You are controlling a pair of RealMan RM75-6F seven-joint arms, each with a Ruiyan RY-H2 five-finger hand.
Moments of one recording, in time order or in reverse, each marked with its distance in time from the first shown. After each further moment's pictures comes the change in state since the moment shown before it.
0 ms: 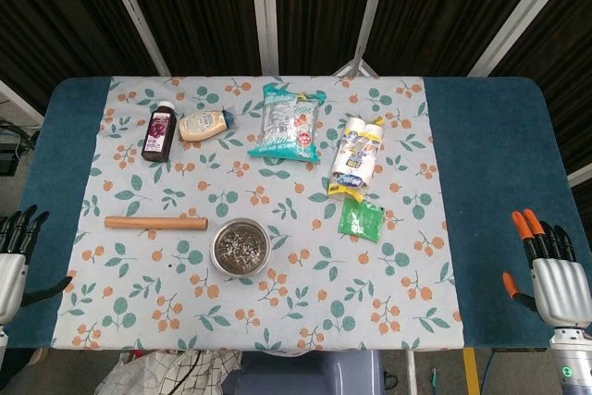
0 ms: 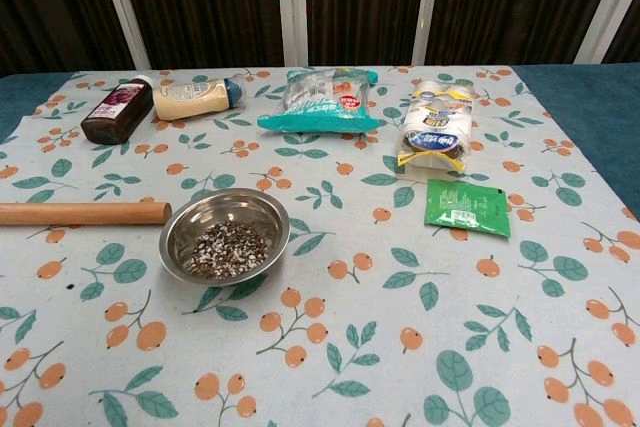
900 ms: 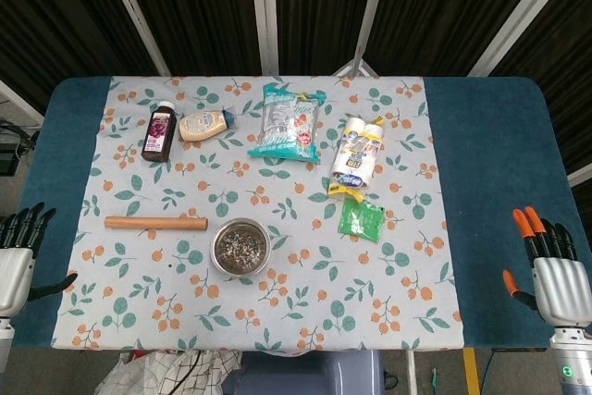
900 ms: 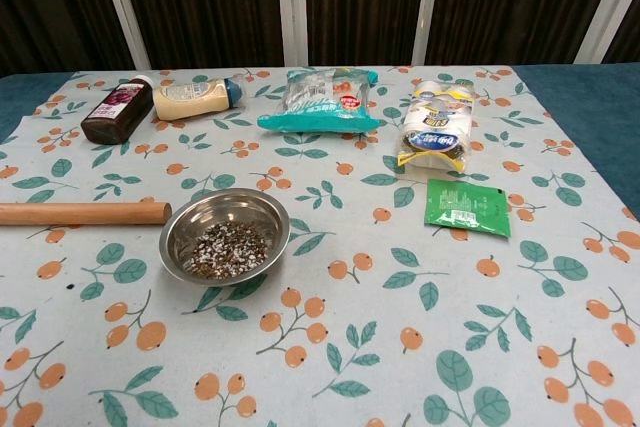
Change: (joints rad) left arm -0.028 0.008 -0.014 -0.036 -0.051 -0.065 0.019; right arm -0.002 -0.010 0.007 0.015 -0.010 0.019 0.020
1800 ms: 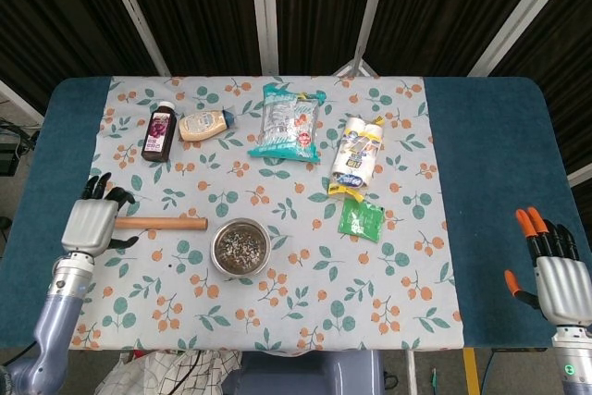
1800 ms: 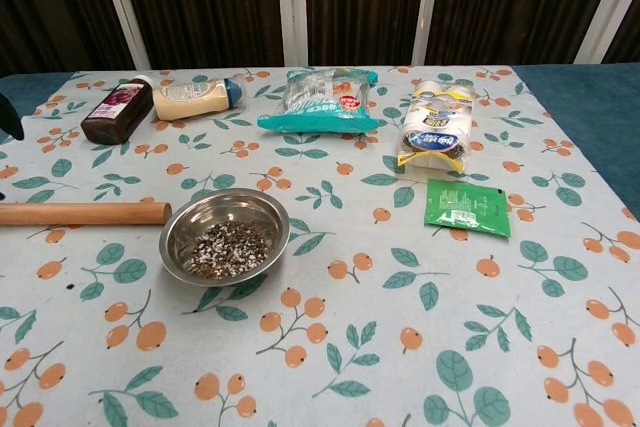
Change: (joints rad) left arm -0.318 -0.196 -0.144 0.024 -0.352 -0.320 0.412; right arm 0.004 0.014 0.003 -0.014 0.031 -0.030 0.017
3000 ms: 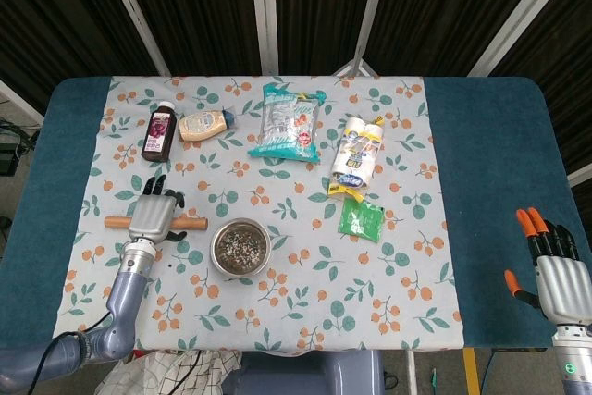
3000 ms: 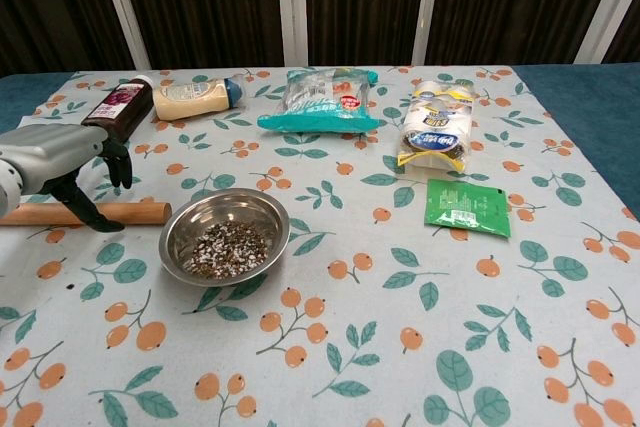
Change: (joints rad) left arm -0.205 -0.310 -0.013 0.243 -0.220 -0.066 0.146; right arm 0.003 0.005 0.003 -0.007 0.013 -0.013 0.015
